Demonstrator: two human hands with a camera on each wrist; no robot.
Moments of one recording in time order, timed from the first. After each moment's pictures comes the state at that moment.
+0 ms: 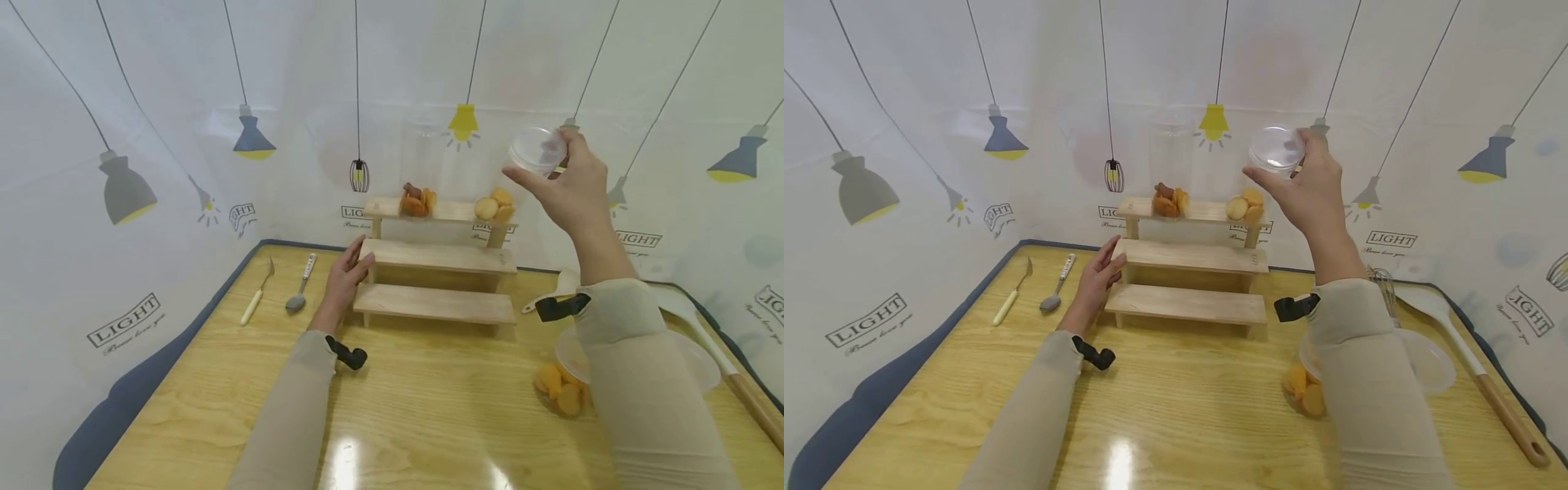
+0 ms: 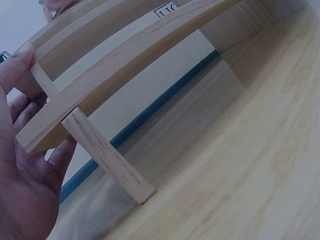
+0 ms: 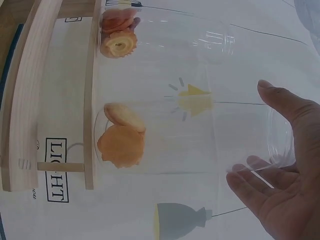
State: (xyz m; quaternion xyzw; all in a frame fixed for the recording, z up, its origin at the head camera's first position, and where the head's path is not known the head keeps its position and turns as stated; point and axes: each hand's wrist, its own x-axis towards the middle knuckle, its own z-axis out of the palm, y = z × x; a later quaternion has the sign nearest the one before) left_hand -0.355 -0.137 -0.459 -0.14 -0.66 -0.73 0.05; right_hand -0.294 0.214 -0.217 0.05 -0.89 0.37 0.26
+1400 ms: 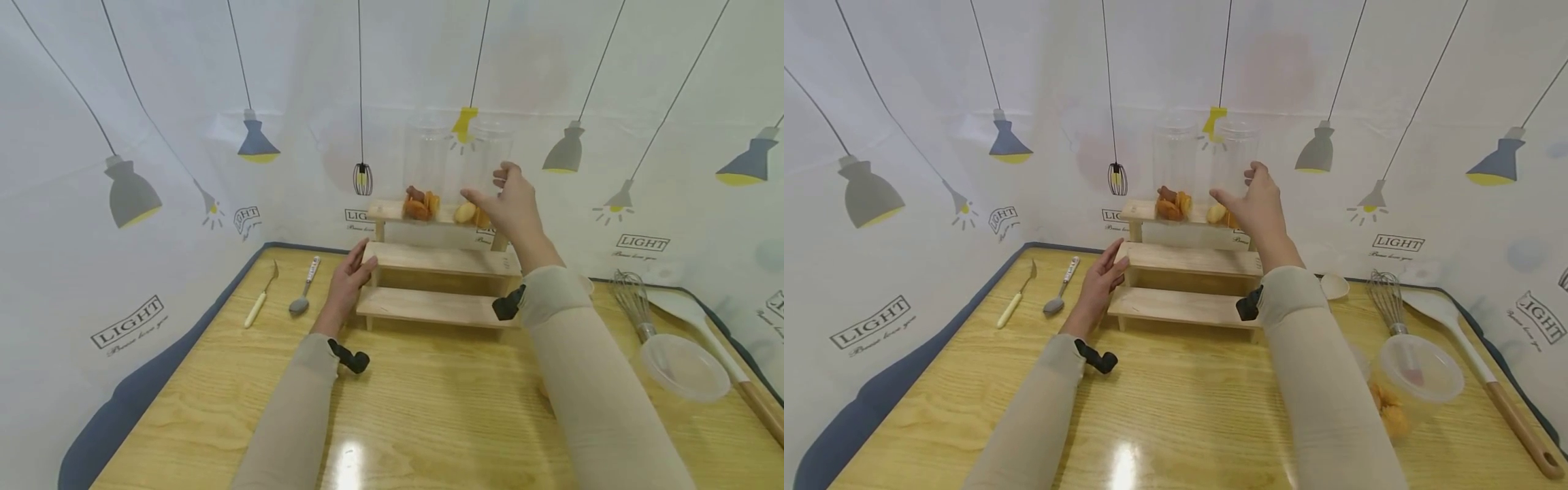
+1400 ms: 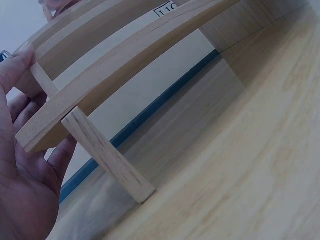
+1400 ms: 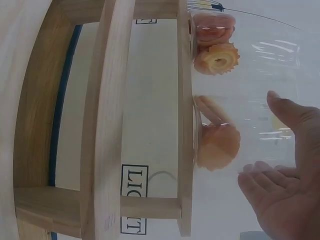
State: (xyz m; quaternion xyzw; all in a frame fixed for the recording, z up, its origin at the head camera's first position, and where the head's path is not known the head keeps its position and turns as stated) left_hand -0.334 -0.138 -0.432 -0.14 -0.66 -0.74 0.02; right_hand -0.356 0.168 -0.268 0.05 -0.90 0.42 0.14
